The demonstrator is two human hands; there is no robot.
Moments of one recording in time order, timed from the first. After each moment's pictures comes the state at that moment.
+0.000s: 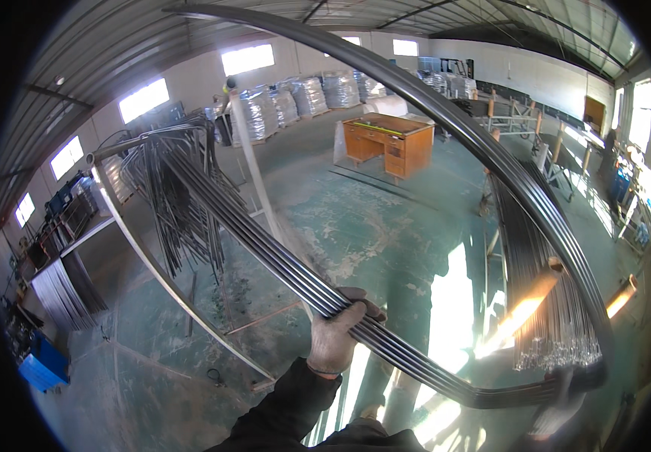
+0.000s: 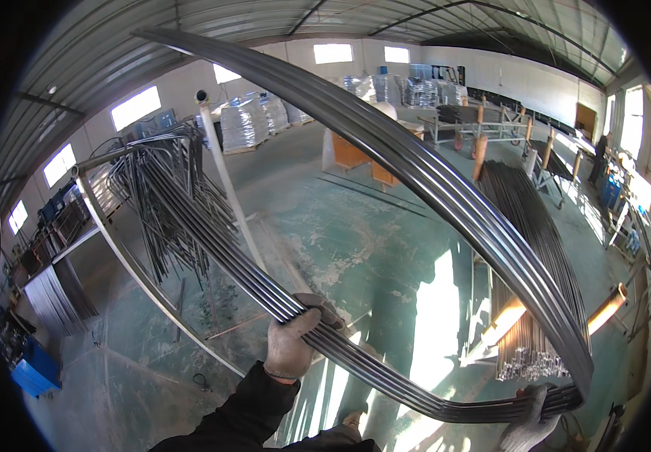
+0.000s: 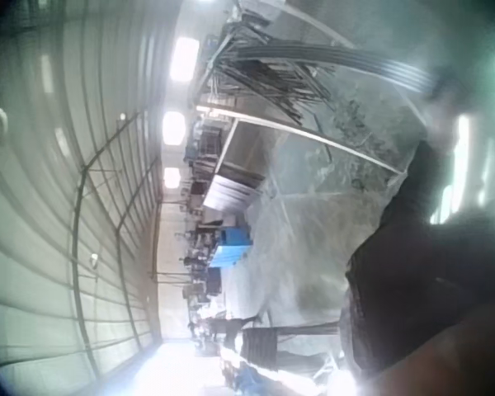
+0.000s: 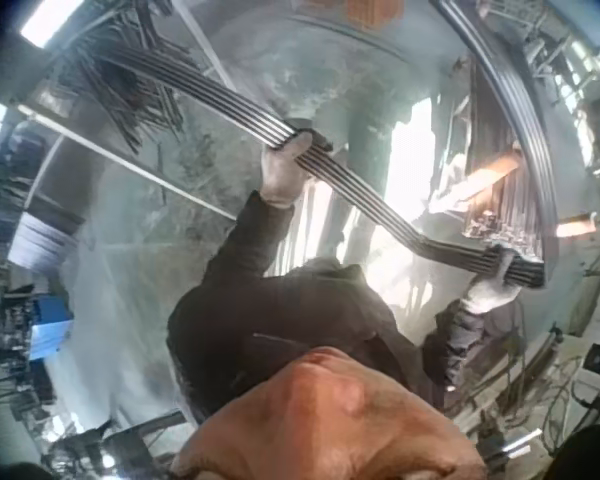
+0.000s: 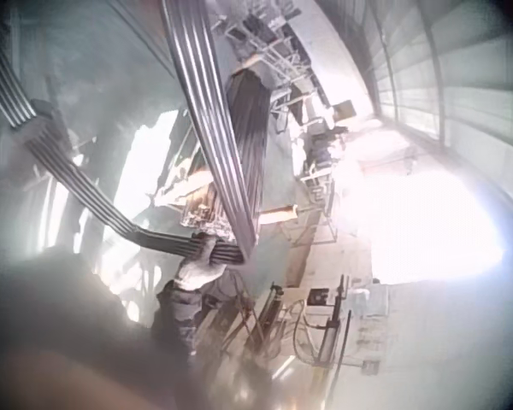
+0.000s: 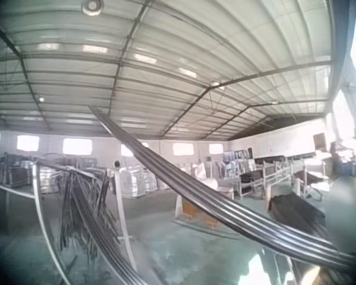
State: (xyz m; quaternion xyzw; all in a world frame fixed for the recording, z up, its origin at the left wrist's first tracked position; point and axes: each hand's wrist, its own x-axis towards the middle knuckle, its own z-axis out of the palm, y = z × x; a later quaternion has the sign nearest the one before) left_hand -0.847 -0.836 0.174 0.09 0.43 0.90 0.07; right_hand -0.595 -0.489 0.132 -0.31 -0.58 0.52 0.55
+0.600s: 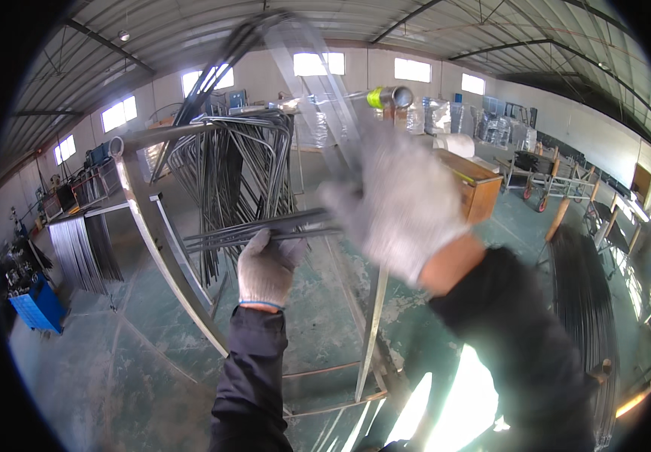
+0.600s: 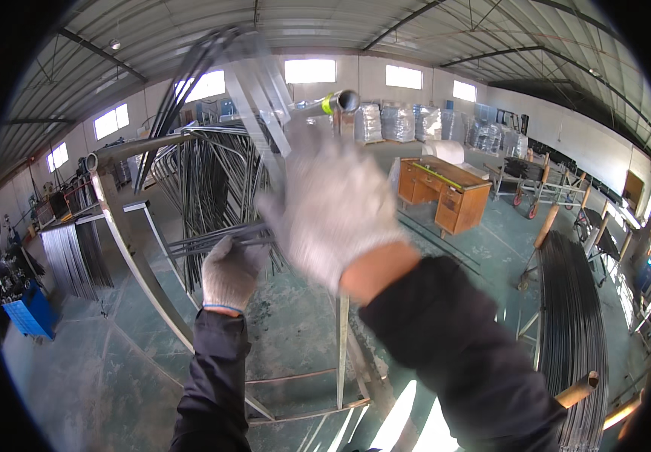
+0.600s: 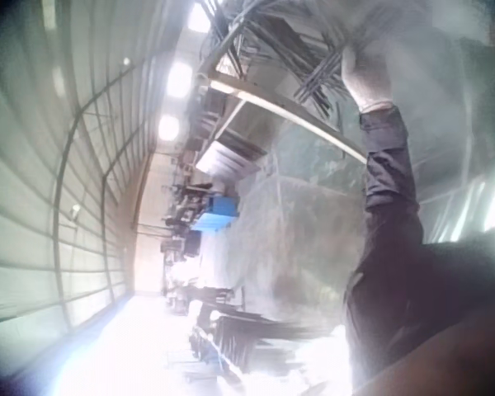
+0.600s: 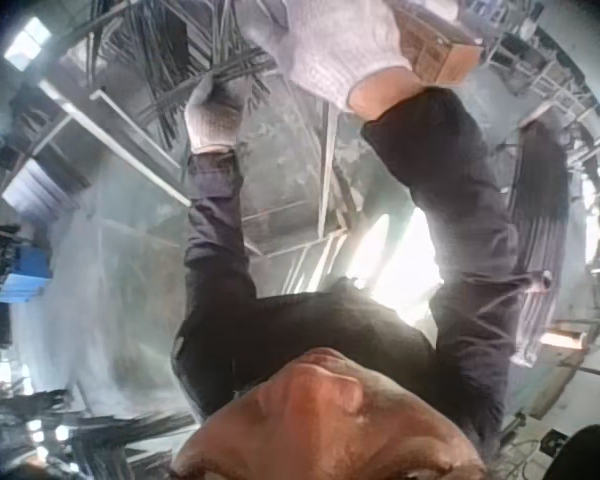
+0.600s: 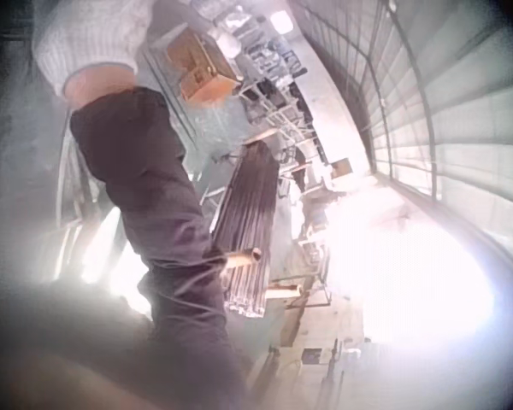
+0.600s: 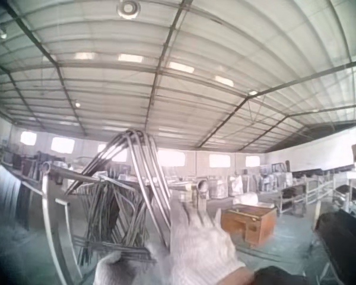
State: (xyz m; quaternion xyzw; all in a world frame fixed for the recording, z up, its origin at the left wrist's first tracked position) left_hand -1.182 -1.189 0.243 0.14 0.21 0.96 -0.11; right_hand -1.095 -0.923 0.449 0.27 -0.88 0.14 0.36
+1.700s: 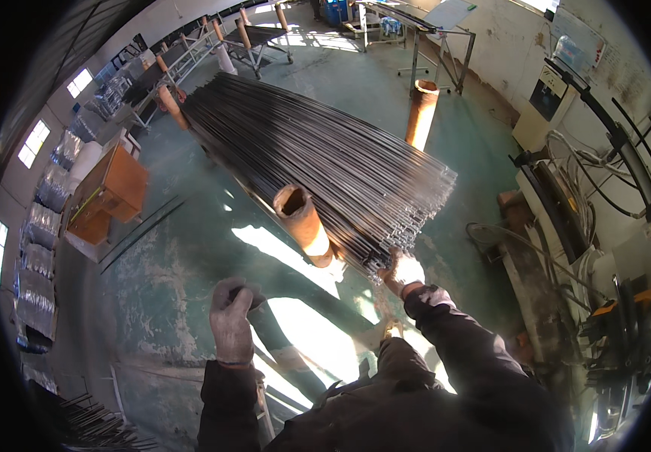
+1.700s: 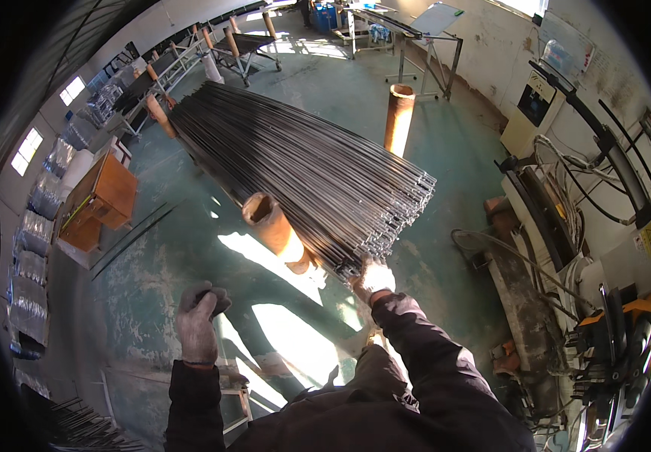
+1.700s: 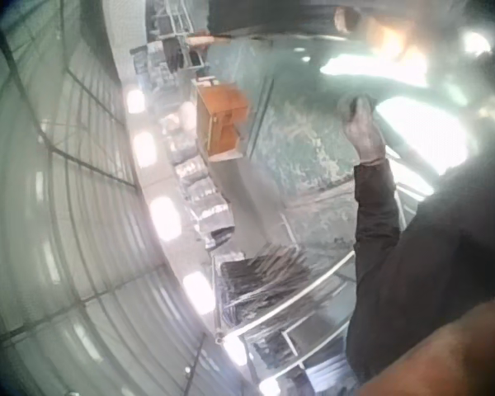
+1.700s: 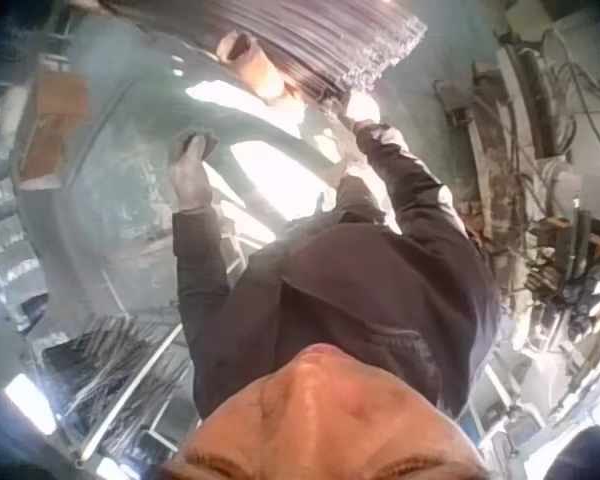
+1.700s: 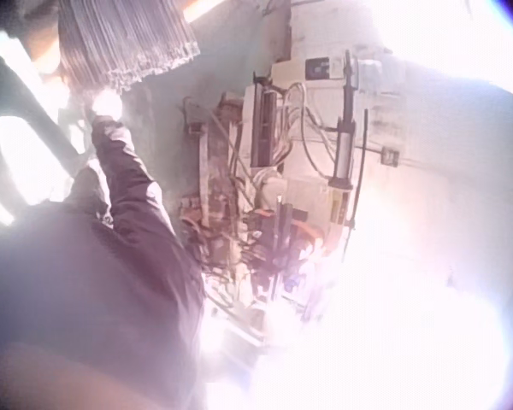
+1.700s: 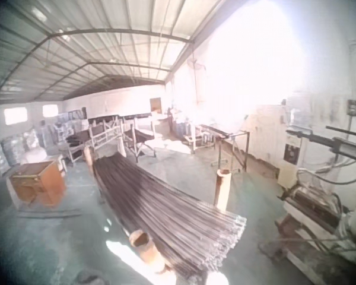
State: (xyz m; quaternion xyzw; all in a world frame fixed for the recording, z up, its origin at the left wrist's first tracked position) left_hand -0.985 -0.342 0.072 0.25 0.65 0.64 0.33; right_hand -0.681 -0.130 -0.145 -0.61 -0.74 0.25 0.13
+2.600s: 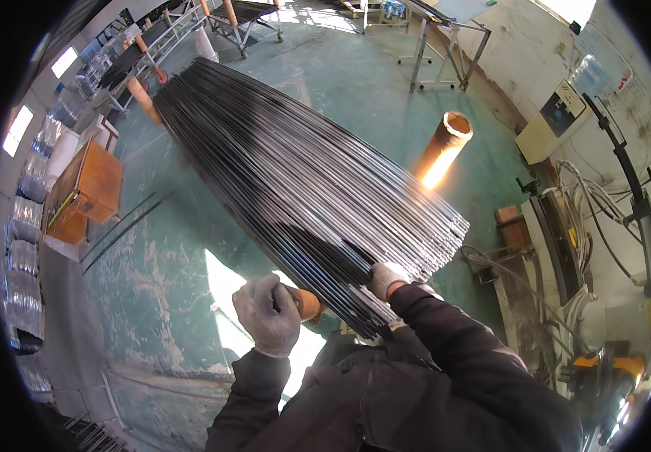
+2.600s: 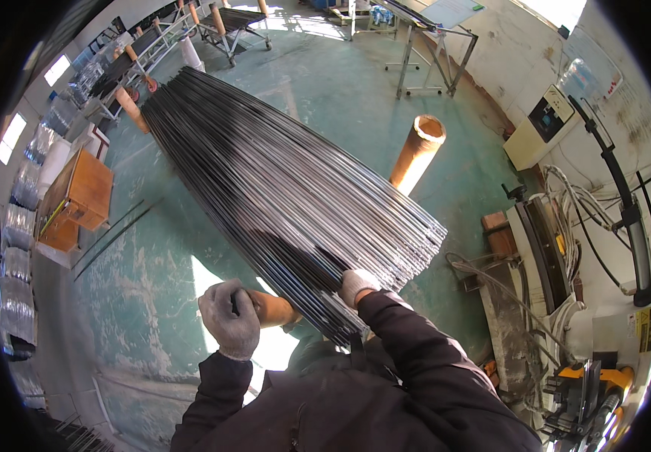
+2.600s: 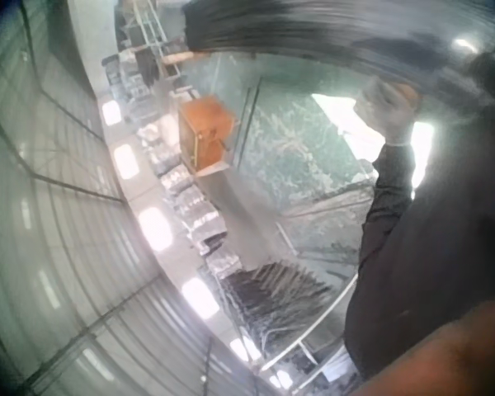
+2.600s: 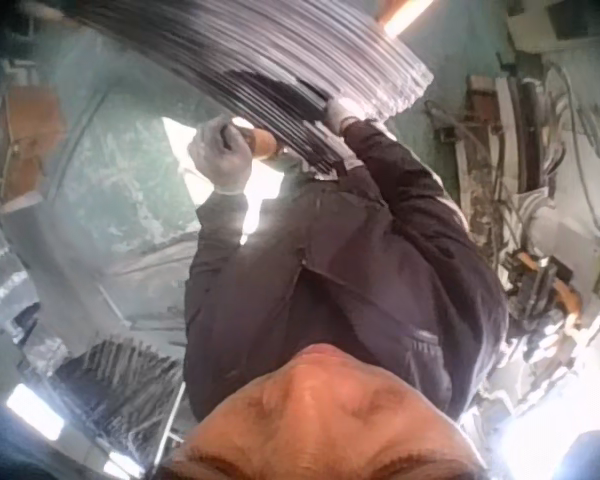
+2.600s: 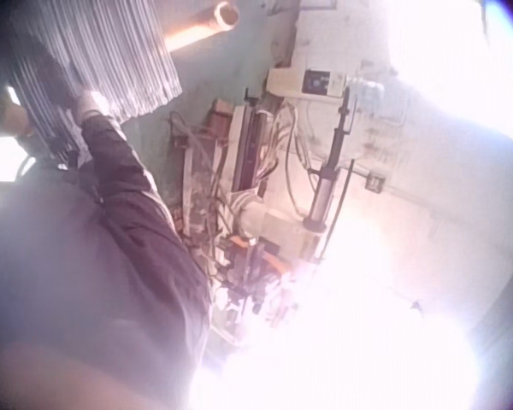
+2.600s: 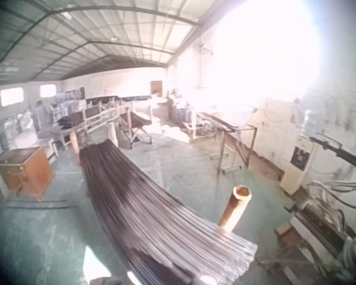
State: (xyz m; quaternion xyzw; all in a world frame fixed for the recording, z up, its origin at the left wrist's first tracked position) left_hand -1.004 -0.054 0.015 0.56 0.70 0.42 -0.13; right_hand -0.760 0.107 -0.176 -0.54 -0.77 0.30 -0.10
